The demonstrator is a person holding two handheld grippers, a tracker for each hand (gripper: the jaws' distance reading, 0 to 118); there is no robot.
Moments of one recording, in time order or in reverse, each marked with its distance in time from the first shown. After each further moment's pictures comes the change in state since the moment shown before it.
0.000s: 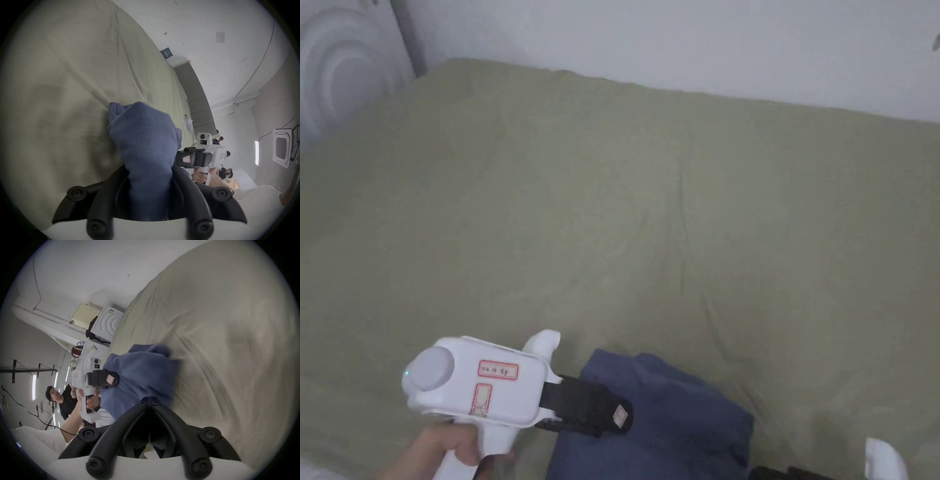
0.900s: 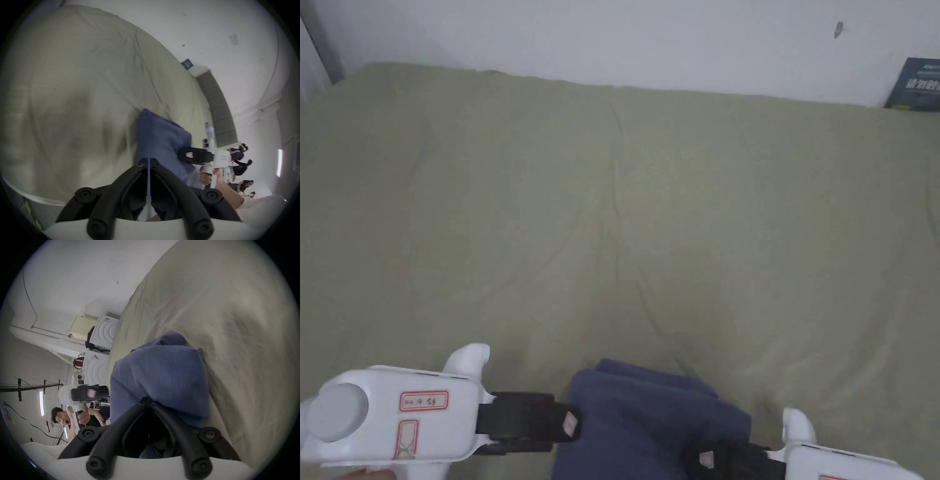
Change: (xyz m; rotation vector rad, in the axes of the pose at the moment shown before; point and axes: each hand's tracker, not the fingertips) left arm 0.069 -0.042 -0.014 0.024 0.138 -0.014; right arm 0.030 -0.020 -0.005 0.022 0.047 -0.152
